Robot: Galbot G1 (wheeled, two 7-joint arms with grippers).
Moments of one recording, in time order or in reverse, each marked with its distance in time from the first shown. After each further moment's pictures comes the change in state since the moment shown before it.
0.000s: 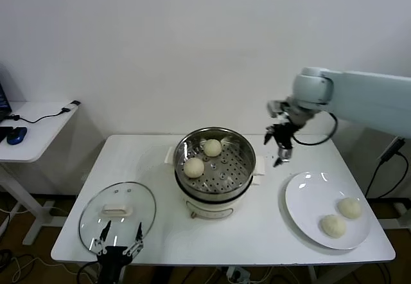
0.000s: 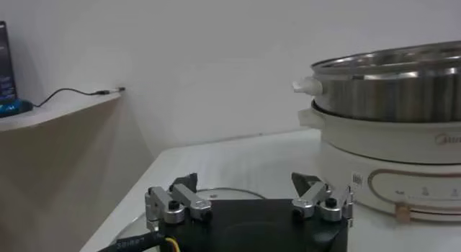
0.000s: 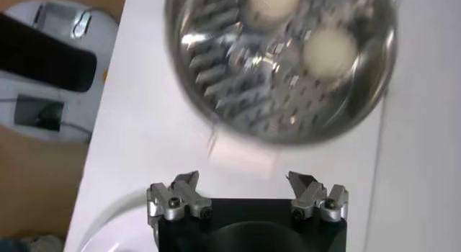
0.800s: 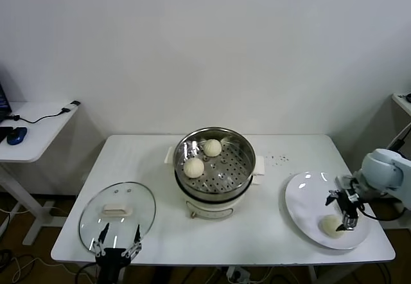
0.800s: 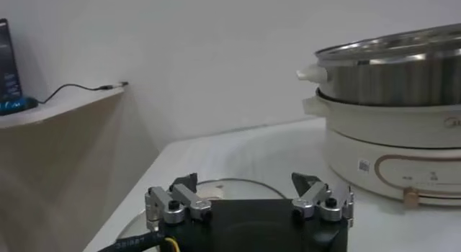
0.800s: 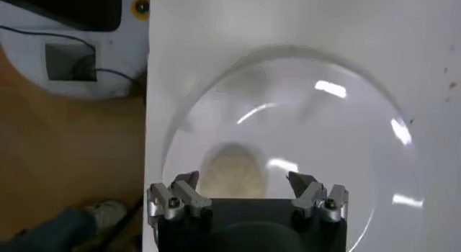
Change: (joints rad) left arm -0.007 -0.007 -0.008 0.015 0.022 0.015 -0.003; right arm -0.748 -0.433 0.578 0.018 -0.487 0.070 -0.024
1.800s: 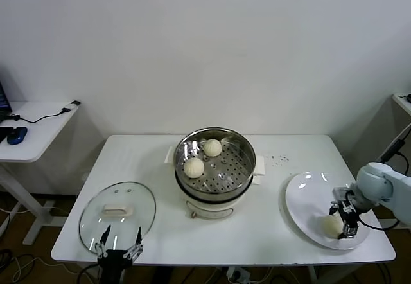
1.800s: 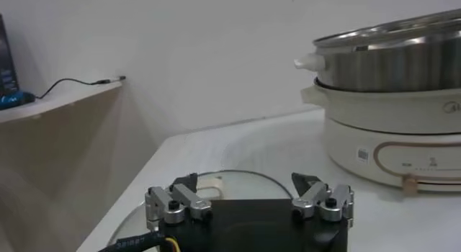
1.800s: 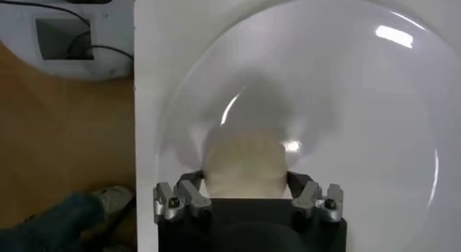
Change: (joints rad) left arm -0.011 -0.009 0.004 0.020 0.023 0.001 -0.001; right arm -0.174 0.070 0.121 -0.100 -0.082 0.005 0.013
